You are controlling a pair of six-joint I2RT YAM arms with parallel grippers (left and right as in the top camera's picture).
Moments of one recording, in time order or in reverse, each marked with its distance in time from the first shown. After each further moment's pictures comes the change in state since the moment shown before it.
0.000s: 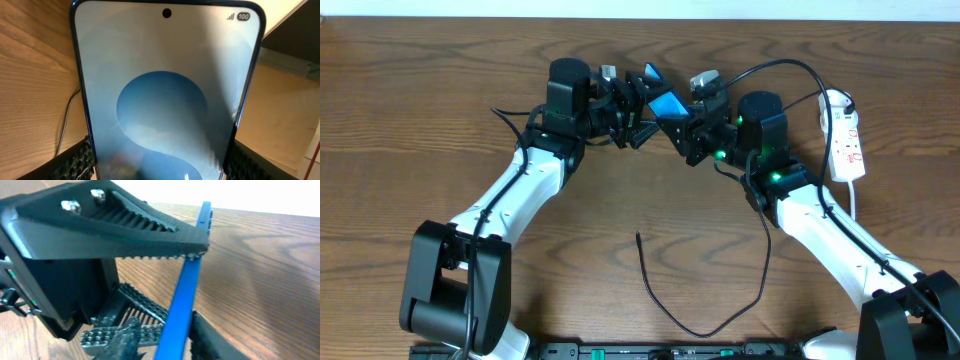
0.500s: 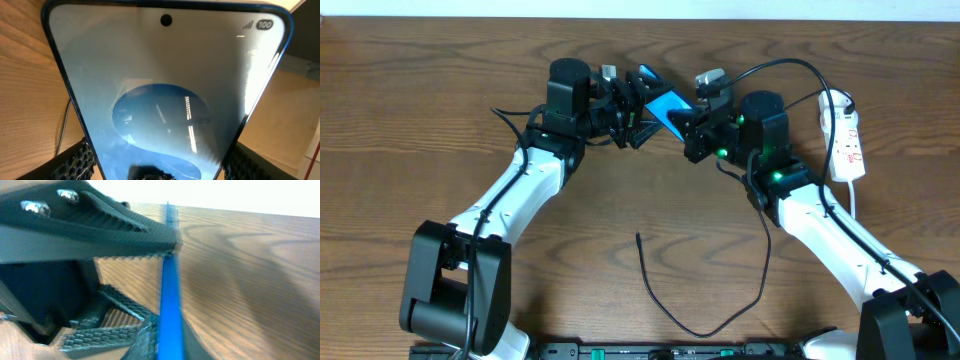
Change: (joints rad) left arm -0.002 0.000 0.000 0.002 -0.002 0.001; right arm -0.009 0.000 0.000 -0.013 0.053 0.017
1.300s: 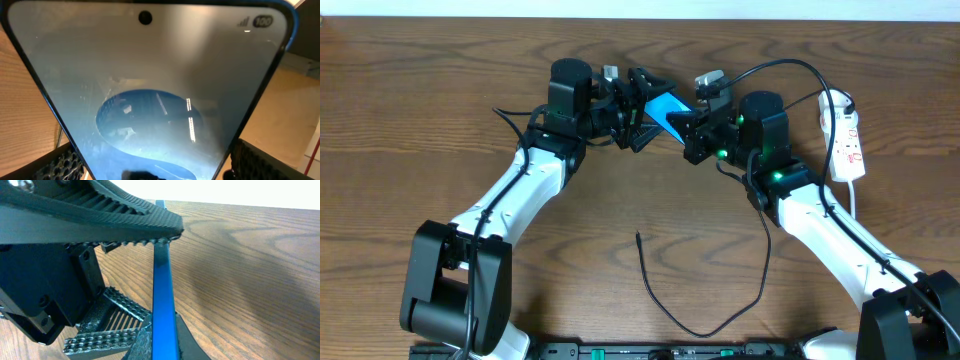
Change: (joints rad) left arm -0.003 0.000 0.000 0.000 0.009 -0.004; right arm -0.004 0.001 0.000 -0.019 -0.013 0.002
